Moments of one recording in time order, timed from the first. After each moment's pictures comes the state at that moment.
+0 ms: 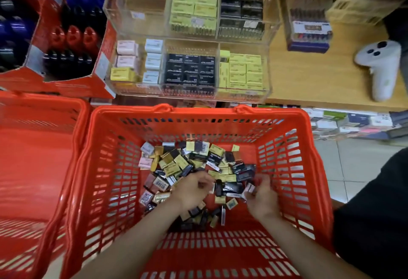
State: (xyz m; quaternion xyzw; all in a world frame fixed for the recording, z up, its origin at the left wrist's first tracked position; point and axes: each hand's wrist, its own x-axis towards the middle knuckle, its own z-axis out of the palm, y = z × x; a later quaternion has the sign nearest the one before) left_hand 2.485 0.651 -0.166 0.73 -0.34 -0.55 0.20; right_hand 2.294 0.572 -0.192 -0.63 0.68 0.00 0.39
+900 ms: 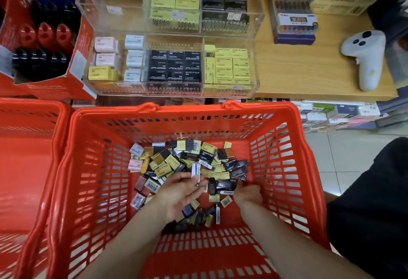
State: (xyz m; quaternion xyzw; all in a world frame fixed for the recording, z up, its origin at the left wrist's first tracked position) left_hand 2.487 0.655 -0.159 0.56 0.16 -0.66 0.48; right_hand 2.326 0.571 -0.217 -0.38 0.84 0.12 0.37
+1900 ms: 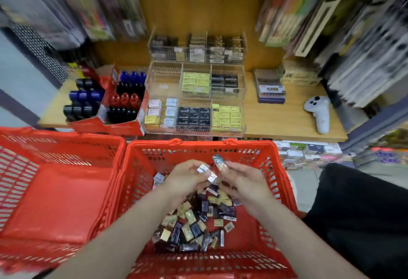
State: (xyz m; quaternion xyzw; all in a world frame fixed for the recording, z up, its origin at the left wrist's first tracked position) left_hand 2.502 0.641 -0.001 0.65 -0.13 -0.58 0.46; right_hand 2.357 0.567 -0.005 -0.37 0.51 -0.21 0.75
